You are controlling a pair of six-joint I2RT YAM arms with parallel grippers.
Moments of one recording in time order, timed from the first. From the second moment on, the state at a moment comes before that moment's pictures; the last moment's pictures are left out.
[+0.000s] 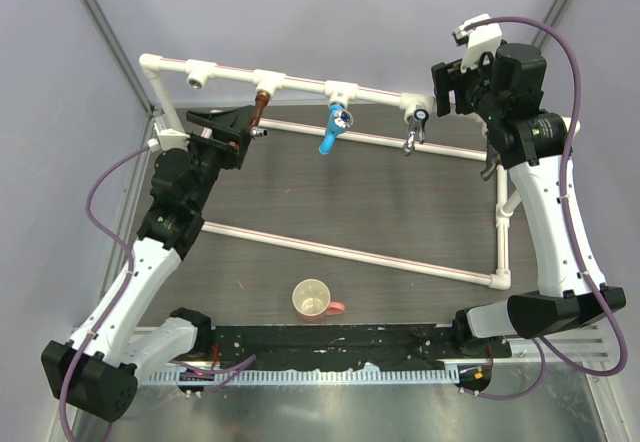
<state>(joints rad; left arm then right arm) -0.33 0.97 0.92 0.13 -0.08 -1.34 0.19 1.39 1.79 -0.68 0.02 -0.26</state>
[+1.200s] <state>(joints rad) -0.44 1.10 1.28 -0.27 -0.13 -0.27 0.21 1.39 1.79 -0.67 0.02 -0.26</state>
